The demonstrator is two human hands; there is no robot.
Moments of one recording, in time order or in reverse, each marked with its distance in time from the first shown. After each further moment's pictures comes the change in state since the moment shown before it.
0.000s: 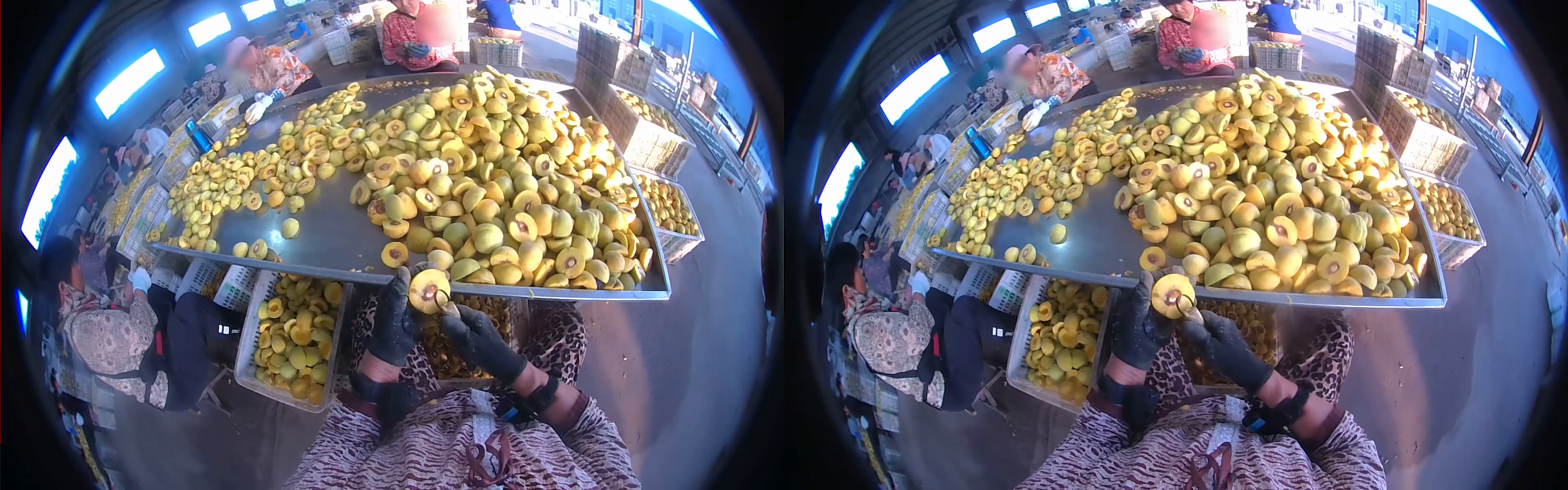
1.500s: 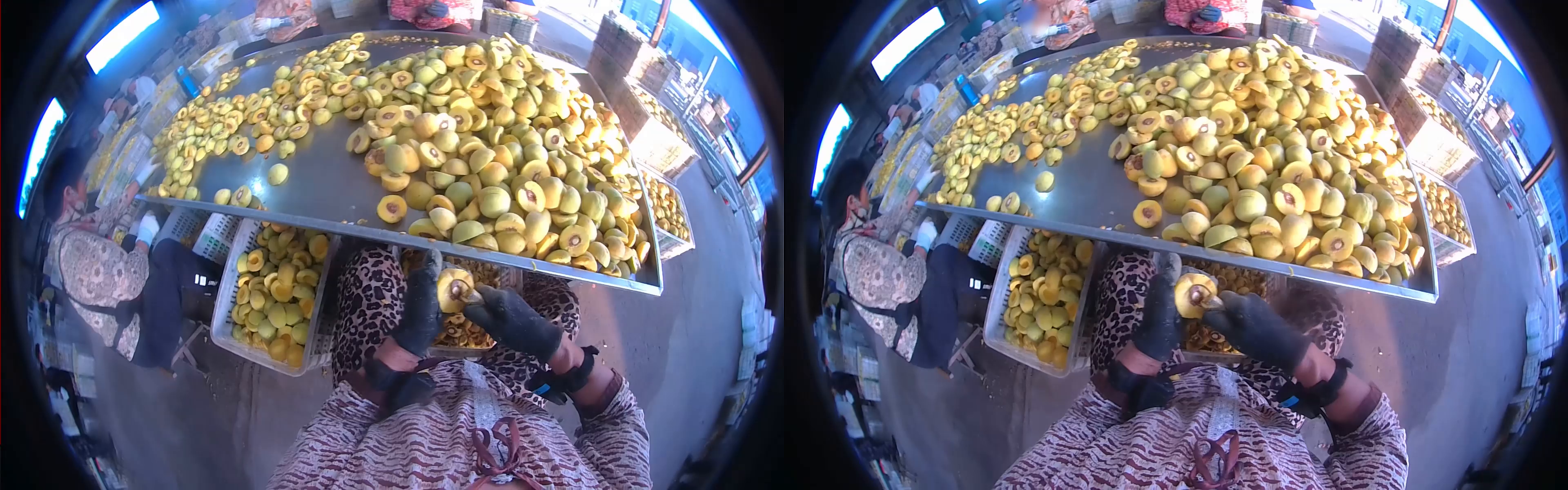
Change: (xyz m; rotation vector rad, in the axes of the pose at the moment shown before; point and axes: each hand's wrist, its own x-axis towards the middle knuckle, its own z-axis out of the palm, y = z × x) left_hand -0.022 -0.086 0.003 -0.065 0.209 -0.223; right_hand -0.023 -0.018 -0.043 -0.718 -0.186 -0.150
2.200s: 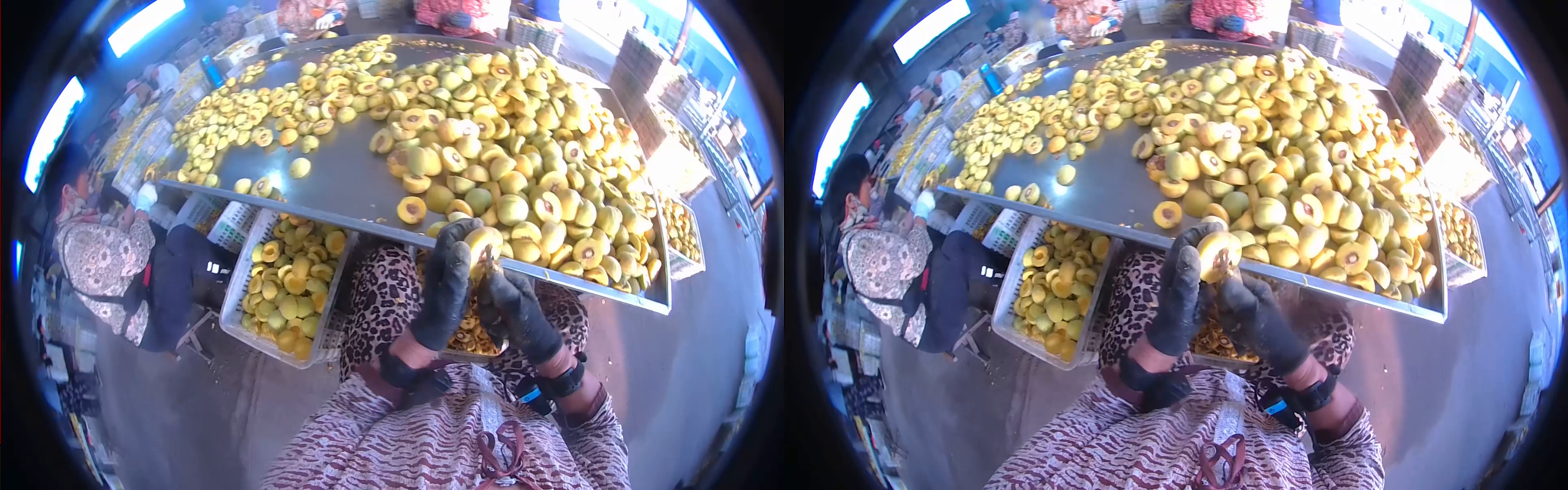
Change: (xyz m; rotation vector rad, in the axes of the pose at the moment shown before) left_hand -0.002 0.061 0.046 0.134 -0.076 0.508; right_hand 0.015 -0.037 -0.004 0.998 -0.019 0.269
